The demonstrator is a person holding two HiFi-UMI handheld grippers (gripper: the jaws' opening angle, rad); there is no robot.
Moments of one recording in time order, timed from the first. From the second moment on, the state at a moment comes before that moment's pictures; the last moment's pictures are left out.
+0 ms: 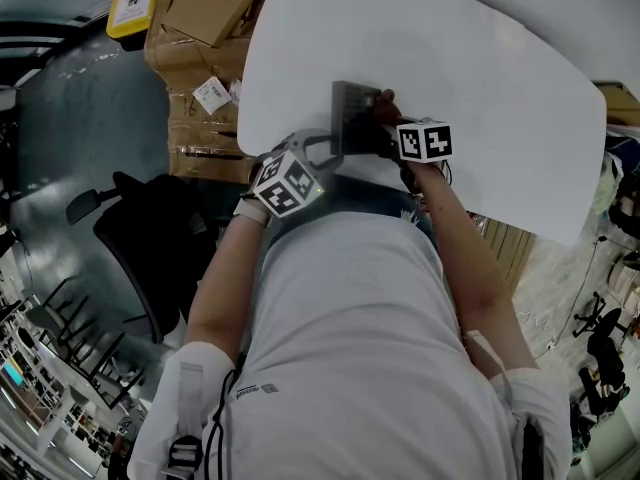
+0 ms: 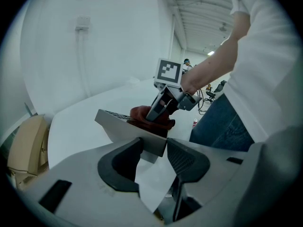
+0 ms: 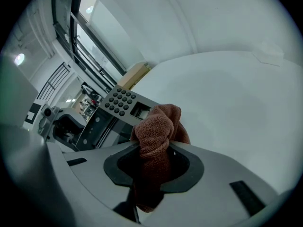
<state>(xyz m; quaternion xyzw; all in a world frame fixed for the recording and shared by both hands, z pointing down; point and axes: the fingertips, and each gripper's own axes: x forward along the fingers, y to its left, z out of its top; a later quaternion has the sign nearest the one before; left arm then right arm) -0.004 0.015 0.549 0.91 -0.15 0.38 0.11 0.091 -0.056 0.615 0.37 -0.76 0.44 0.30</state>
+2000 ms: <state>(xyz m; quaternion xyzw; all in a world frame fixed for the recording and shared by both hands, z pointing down) -0.011 0.021 0.551 0.91 -0.15 0.36 0.12 0.013 -0.082 0.548 0.32 -0.83 0.38 0.24</state>
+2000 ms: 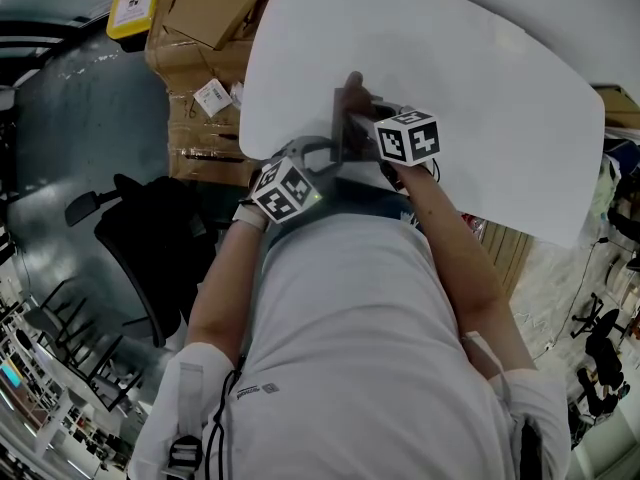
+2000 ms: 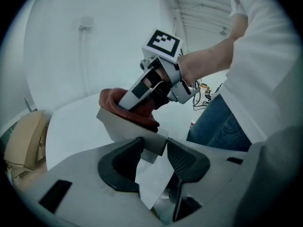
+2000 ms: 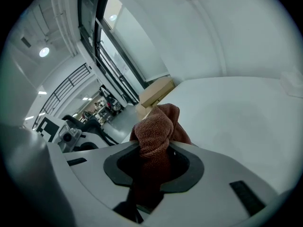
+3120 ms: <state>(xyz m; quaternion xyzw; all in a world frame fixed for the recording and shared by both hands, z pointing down) -0.012 0.020 0.551 0.91 -0.15 0.36 0.12 0.098 -0.053 0.626 0.37 -0.77 0.42 0.31</state>
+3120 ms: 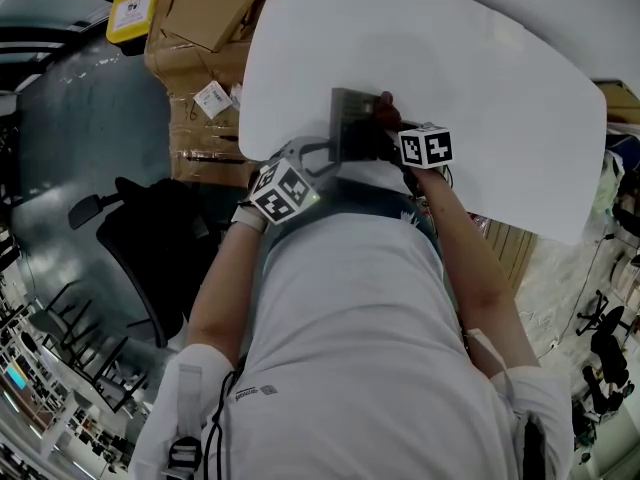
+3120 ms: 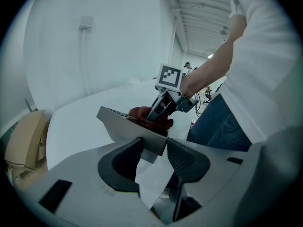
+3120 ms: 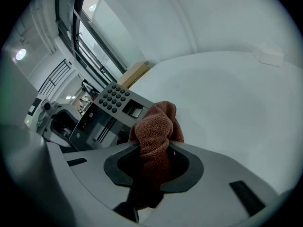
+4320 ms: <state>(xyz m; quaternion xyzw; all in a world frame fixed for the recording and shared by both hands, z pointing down) -0.024 0.030 0.555 0.90 -0.16 0.38 0.15 -0.014 -0.089 0.522 0.28 -0.87 0.35 0.23</state>
